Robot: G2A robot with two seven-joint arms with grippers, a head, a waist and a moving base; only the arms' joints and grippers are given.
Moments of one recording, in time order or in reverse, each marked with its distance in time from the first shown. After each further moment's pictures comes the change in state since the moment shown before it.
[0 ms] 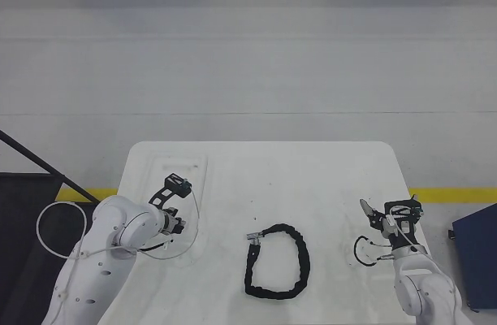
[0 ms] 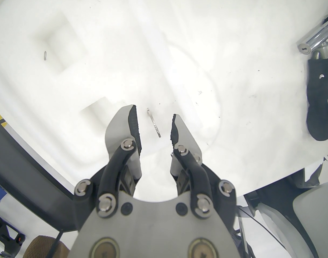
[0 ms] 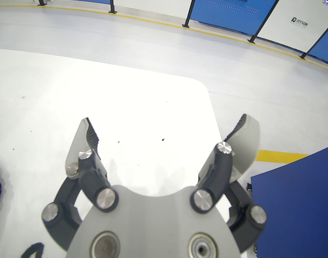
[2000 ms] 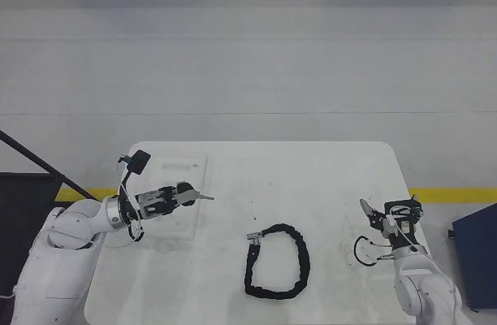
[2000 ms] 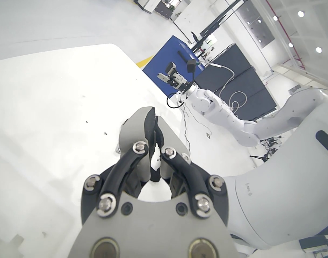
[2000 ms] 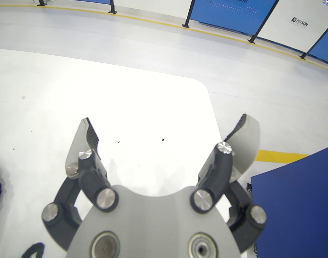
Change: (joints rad) left arm 0.041 0.088 -0.187 0.297 -1.263 -0.581 0.363; right arm 0.000 0.000 0.000 0.000 0.000 0.000 0.000
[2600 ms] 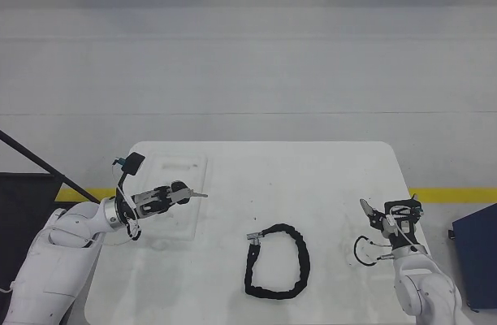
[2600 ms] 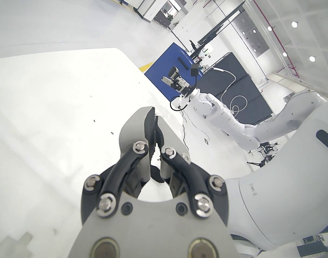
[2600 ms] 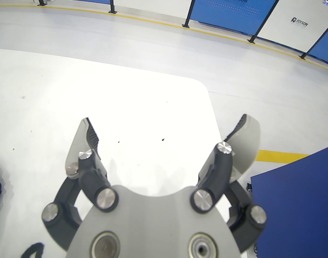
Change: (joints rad) left arm -0.028 0.057 0.066 0.107 -0.043 -0.086 0.087; right arm 0.012 0.001 -0.010 0.006 -0.043 0.005 -0.028
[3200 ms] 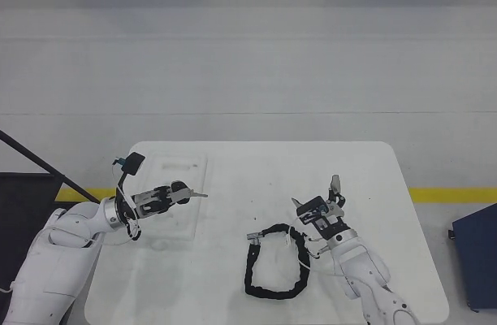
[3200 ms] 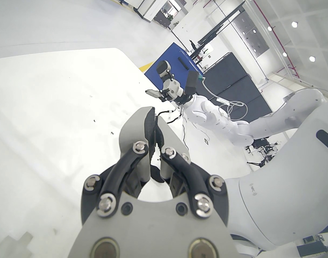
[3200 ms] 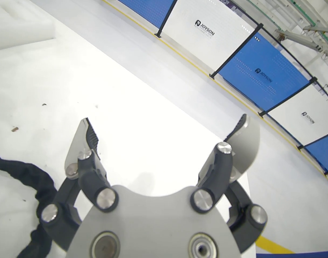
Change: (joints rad) left arm 0.000 0.000 0.000 0.000 0.000 0.000 0.000; right arm 0.243 -0.054 -0.441 0.079 -0.454 0.080 0.013
